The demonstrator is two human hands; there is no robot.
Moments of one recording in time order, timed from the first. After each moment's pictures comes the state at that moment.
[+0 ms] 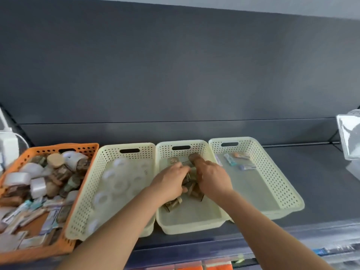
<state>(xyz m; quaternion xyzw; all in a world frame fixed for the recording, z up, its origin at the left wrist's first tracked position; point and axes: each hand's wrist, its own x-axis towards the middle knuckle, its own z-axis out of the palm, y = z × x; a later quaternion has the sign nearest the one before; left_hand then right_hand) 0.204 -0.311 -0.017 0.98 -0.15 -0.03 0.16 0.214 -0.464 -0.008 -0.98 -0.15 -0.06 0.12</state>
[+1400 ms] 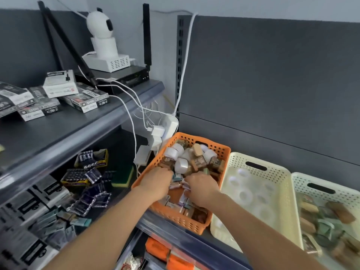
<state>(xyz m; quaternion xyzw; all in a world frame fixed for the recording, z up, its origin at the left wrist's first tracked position) 0.047 -0.001 -0.004 0.98 0.18 -0.04 0.03 0.137 -0.126 -0.006 -0.87 -0.48 0.07 -0.01</state>
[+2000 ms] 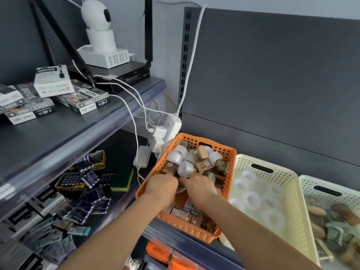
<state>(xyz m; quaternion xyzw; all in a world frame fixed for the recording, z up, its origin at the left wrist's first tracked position) 0.054 0.008 -0.019 0.98 0.16 -0.06 -0.06 0.137 -0.093 -0.025 -0.87 -0.50 0.04 -0.05</state>
